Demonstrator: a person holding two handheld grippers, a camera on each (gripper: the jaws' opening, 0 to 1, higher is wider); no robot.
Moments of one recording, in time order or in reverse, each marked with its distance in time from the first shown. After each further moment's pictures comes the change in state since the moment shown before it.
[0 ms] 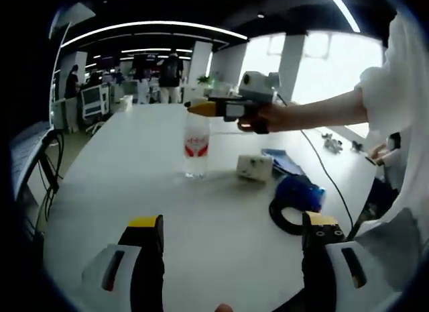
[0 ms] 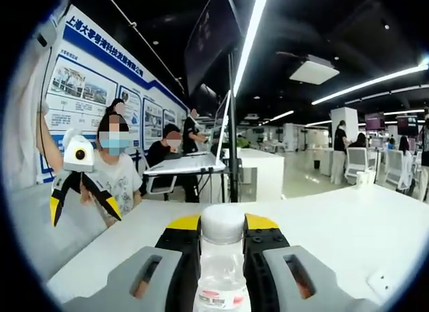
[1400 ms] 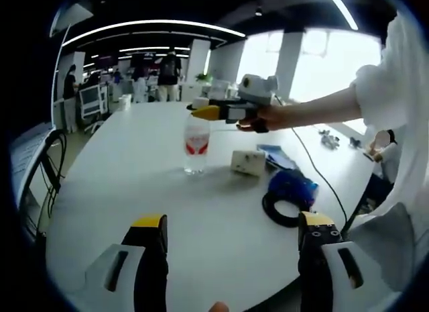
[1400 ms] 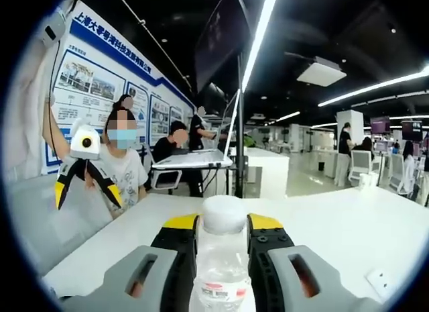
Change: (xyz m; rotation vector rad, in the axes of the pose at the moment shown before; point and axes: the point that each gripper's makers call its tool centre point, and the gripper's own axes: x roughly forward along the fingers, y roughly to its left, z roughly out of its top) left arm -0.016 -0.012 -0.009 0.022 0.043 -0.003; right arm -0.017 0.002 -0.011 -0.023 0.034 -0.032
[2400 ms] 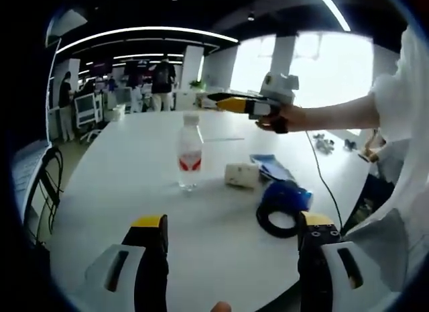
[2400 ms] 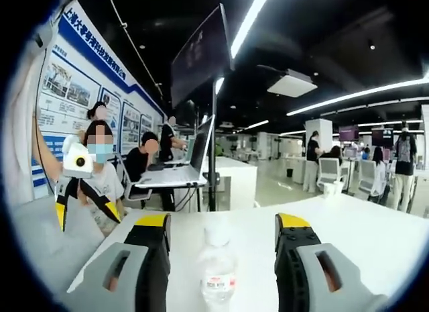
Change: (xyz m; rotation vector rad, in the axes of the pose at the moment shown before) left arm -0.002 -0.010 0.026 0.038 -0.035 -0.038; right arm -0.064 0.011 0.054 0.008 -0.059 -0.179
